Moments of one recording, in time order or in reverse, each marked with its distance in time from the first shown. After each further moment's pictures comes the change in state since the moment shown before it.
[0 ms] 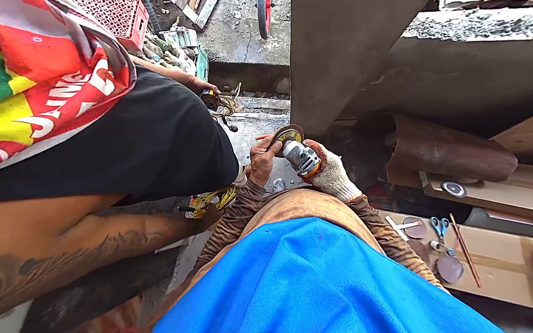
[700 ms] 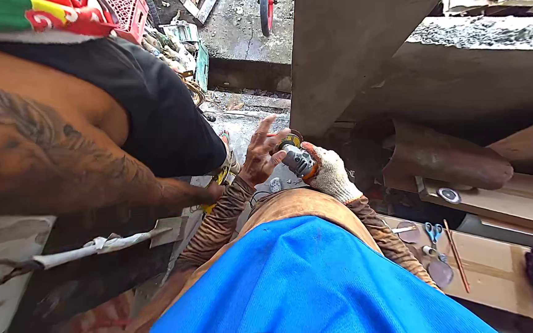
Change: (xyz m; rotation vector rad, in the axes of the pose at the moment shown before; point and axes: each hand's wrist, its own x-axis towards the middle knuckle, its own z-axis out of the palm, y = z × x) left_hand 0.020 0.027 -0.021 0.707 -0.307 0.401; right_hand 0.013 -0.001 -0.008 -0.266 -0.050 -0.088
